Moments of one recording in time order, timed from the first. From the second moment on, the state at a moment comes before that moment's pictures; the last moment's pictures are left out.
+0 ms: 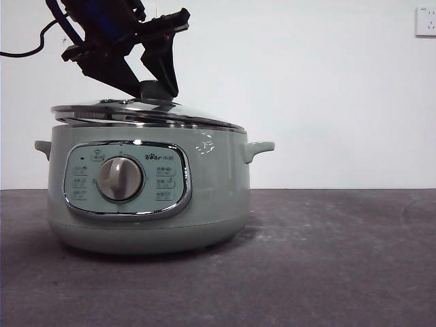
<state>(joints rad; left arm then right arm) -0.55 1.44 1.14 -0.30 -0.10 -0.16 0.50 1.54 1.93 -1.14 0.11 0.00</state>
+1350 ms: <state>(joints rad) -0.56 1.47 1.21 -0.41 -0.10 -0.16 0.50 1.54 1.93 -1.14 0.11 0.00</state>
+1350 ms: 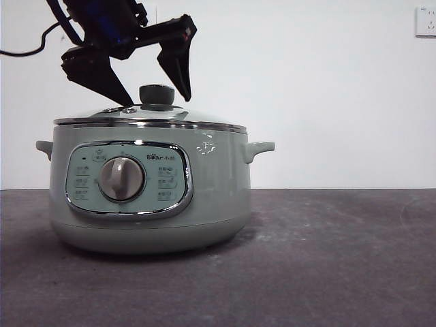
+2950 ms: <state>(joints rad) -0.56 0.52 0.80 -0.57 -0.31 -0.03 0.47 0.67 0.79 -0.58 0.16 0.03</state>
